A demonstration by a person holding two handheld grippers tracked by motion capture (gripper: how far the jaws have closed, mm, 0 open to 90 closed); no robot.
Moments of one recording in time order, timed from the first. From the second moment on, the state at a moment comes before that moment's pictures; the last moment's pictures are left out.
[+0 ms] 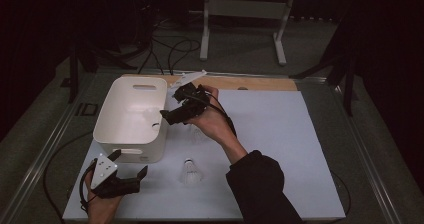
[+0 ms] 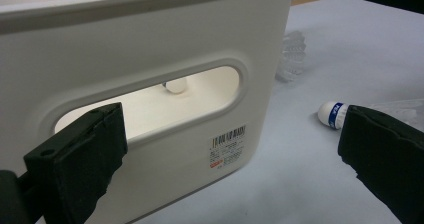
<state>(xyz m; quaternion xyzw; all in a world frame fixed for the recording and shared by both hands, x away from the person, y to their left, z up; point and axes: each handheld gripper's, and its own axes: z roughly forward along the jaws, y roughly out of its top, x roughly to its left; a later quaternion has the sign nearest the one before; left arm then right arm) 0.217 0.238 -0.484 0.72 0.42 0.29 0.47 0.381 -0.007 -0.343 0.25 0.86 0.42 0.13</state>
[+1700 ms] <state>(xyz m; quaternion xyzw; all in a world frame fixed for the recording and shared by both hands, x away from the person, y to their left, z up) 0.216 0.237 -0.484 0.72 0.42 0.29 0.47 0.362 -0.053 -0.366 0.26 0.86 0.41 0.16</state>
